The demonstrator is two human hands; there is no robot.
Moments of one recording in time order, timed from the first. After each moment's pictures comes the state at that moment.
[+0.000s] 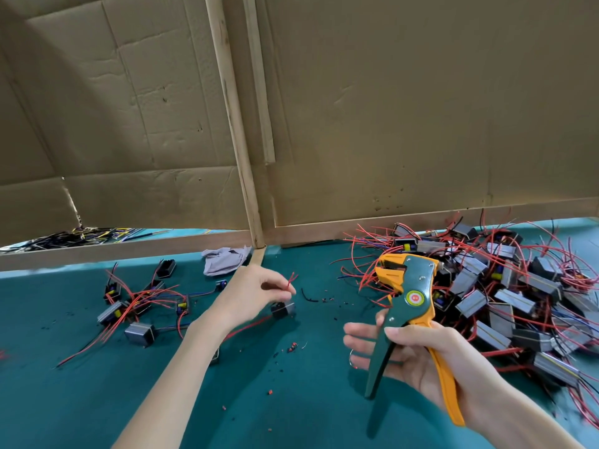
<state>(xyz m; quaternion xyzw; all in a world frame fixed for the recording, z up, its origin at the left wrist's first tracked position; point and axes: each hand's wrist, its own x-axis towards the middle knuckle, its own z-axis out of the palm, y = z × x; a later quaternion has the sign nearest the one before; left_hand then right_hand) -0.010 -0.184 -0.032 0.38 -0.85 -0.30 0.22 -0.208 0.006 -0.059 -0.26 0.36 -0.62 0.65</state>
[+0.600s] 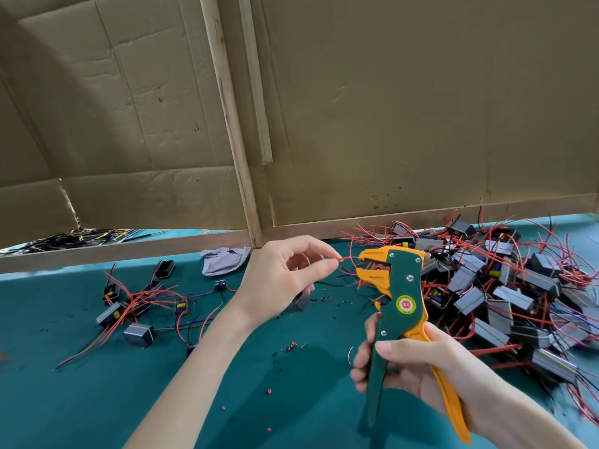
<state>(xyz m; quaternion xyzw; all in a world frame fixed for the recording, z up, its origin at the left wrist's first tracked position) -0.038 -0.122 0.014 0.23 -0.81 -0.41 0.35 -0.200 0.016 -0.046 -0.35 0.37 -0.57 0.64</state>
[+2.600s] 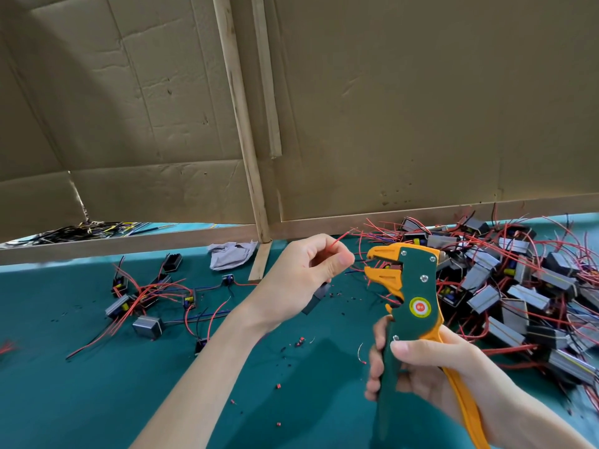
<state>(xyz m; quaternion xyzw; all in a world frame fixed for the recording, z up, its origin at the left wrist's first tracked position) -0.043 -0.113 0.014 0.21 -0.79 -0.48 0.32 -0.195 0.018 -0.043 -0.39 0.33 -0.56 0.65</state>
